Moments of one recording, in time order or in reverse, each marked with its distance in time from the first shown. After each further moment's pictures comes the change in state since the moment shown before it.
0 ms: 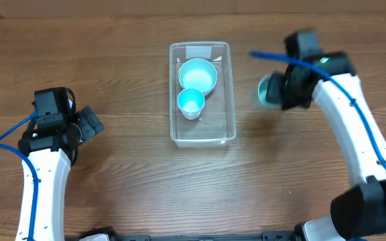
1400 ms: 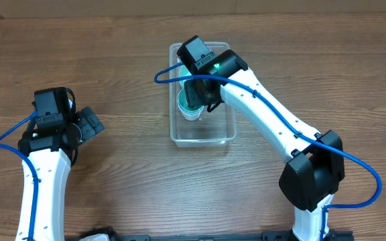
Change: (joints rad) left arm 0.000 0.000 0.000 0.002 -0.001 0.000; right arm 0.463 0.333 0.275 0.046 0.130 -0.025
